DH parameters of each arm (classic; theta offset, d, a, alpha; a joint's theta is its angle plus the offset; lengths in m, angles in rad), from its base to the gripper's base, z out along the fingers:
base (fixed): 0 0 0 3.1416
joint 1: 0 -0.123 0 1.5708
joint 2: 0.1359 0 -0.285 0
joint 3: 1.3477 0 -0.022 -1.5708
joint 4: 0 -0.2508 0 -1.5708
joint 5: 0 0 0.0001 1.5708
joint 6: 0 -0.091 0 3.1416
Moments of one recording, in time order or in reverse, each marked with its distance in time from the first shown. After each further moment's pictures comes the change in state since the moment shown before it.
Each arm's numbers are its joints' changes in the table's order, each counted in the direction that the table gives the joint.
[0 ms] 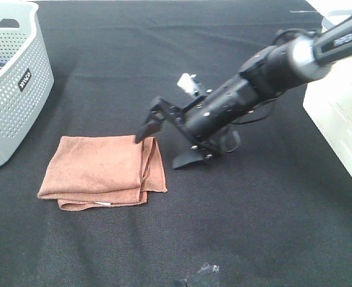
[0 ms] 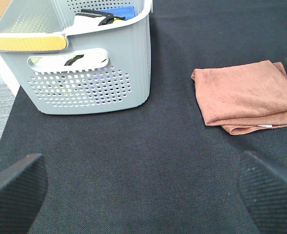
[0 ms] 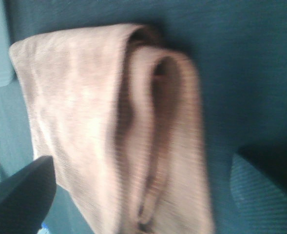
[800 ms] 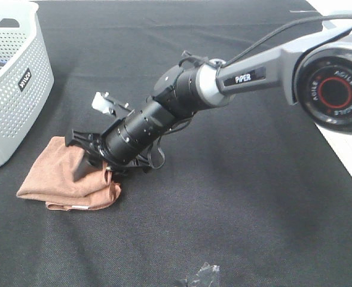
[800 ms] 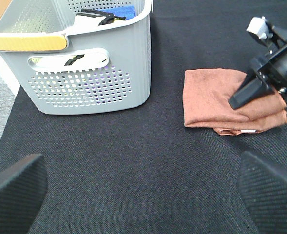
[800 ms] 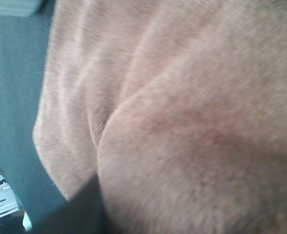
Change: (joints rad) left arm 0.000 0.000 0.000 0.000 0.000 0.000; right arm -0.242 0.164 -0.306 0.053 -0.002 -0.003
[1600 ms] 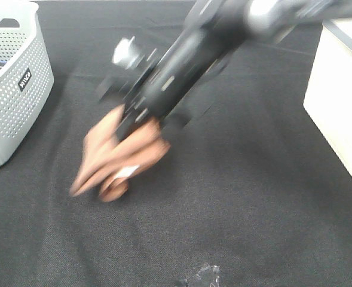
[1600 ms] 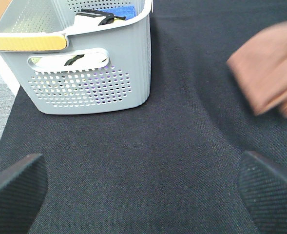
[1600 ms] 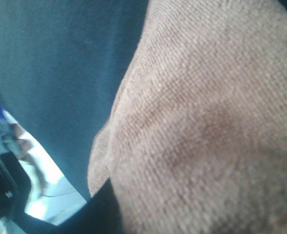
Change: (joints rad) left arm 0.000 0.000 0.000 0.000 0.000 0.000; right arm 0.161 -0.295 -0.012 0.366 -0.333 -0.166
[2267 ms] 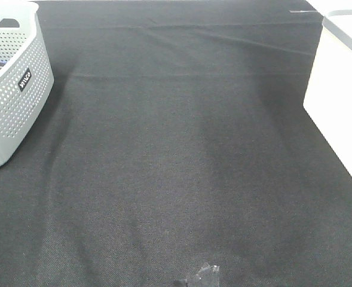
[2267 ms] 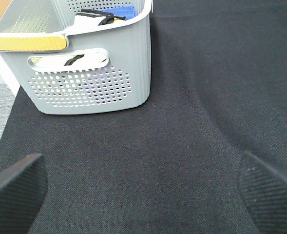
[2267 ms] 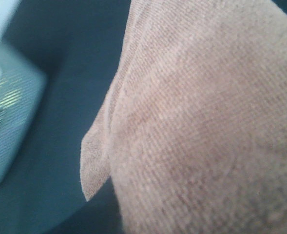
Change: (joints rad) left arm 0.000 0.000 0.000 0.000 0.000 0.000; right arm 0.498 -0.351 -0.421 0.286 -0.185 -0.163
